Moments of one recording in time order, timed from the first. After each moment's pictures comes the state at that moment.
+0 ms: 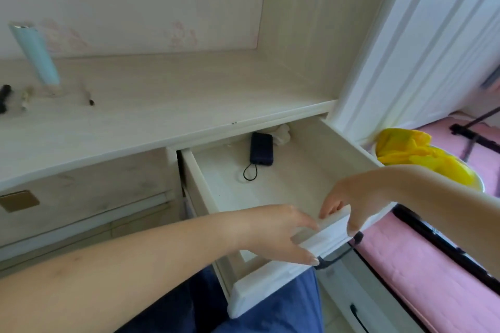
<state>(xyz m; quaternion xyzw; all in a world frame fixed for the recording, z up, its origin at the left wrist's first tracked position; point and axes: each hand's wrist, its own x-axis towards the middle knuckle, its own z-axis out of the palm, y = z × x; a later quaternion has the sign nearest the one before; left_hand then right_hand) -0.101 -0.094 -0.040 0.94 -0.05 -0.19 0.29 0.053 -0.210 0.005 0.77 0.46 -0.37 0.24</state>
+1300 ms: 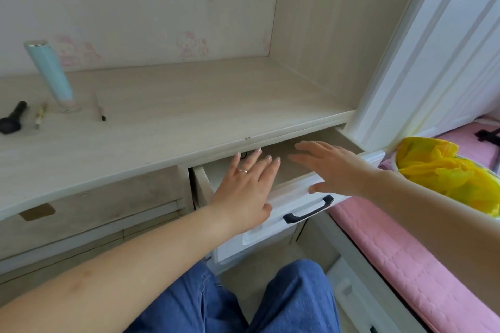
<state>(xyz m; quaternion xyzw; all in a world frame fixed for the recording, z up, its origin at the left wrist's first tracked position) -0.077 -0.012 -0.066 0.99 0.10 0.05 0.01 0.103 -0.144 -0.035 0.79 0.60 0.04 0.13</state>
